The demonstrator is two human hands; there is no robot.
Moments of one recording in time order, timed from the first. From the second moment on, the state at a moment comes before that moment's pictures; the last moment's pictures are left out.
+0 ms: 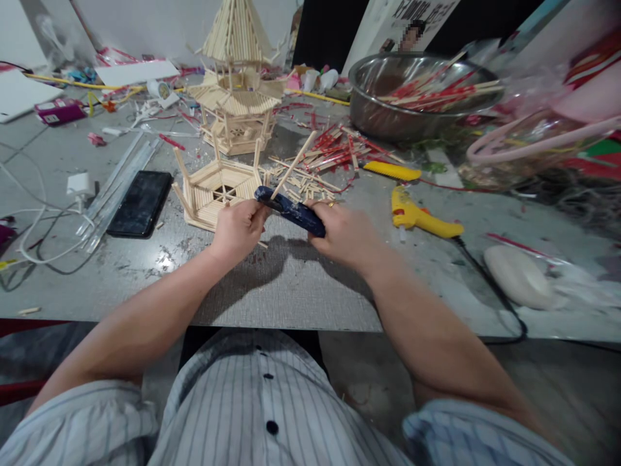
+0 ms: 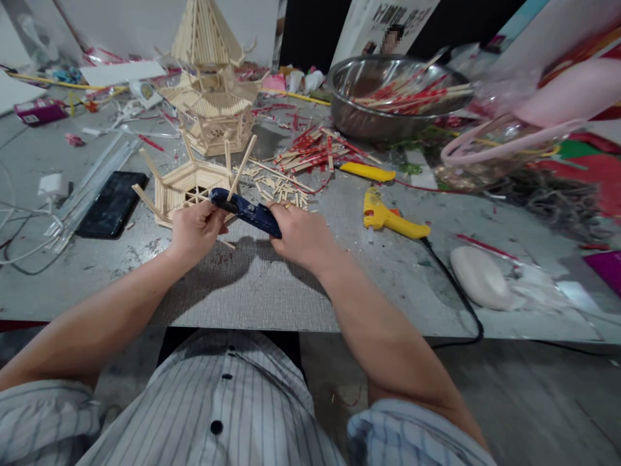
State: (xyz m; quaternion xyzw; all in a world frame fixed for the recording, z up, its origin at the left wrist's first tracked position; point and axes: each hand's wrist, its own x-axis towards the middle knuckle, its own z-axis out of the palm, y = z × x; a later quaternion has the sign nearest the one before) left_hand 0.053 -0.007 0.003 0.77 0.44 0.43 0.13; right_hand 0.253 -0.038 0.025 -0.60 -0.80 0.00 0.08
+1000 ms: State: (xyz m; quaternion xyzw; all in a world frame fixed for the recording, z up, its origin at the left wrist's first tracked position) left_hand 0.054 -0.011 0.008 0.77 0.44 0.43 0.19; right_hand 0.246 -0.040 0.031 -0.62 -0.78 0.04 0.05
